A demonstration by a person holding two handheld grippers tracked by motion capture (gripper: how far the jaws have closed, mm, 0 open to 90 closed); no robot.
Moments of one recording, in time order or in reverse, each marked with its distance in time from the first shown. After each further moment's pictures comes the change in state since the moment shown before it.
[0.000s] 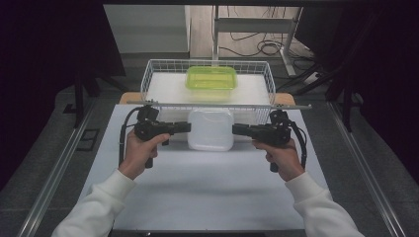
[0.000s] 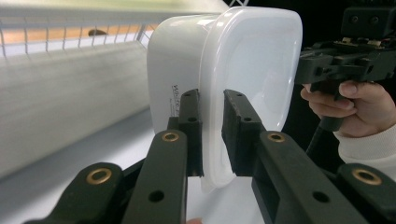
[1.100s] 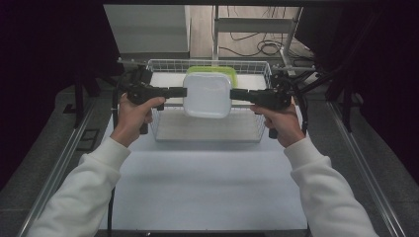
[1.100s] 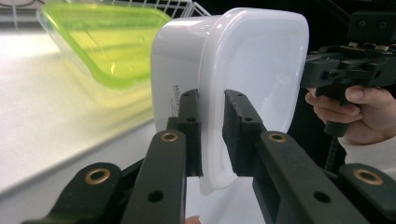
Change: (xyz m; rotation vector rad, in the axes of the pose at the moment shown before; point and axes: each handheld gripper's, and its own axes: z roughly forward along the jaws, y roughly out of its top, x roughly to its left) left arm -0.006 0.088 -0.023 -0.051 0.046 0.058; right arm 0.008 0.086 0.004 -0.049 0.011 -0.068
